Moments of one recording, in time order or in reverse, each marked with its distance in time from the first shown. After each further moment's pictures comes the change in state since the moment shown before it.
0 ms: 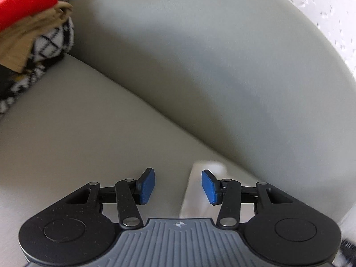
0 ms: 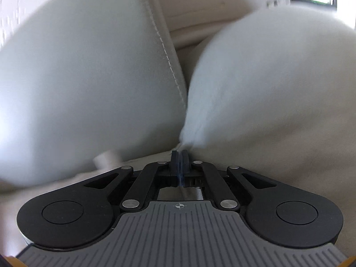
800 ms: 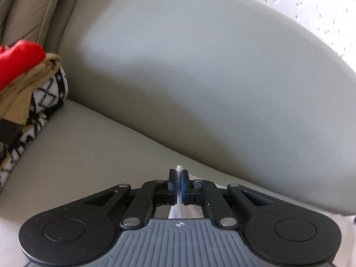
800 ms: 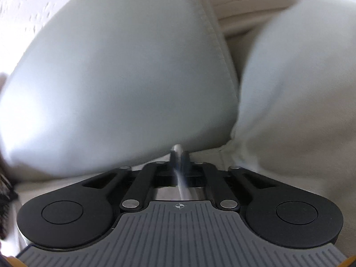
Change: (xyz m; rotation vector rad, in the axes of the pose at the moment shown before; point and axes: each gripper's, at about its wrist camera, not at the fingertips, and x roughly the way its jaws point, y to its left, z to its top) left arm -0.018 -0.029 -0.013 0.255 -0.175 0.185; right arm 0.007 0.028 0.012 -0.103 0.037 0.168
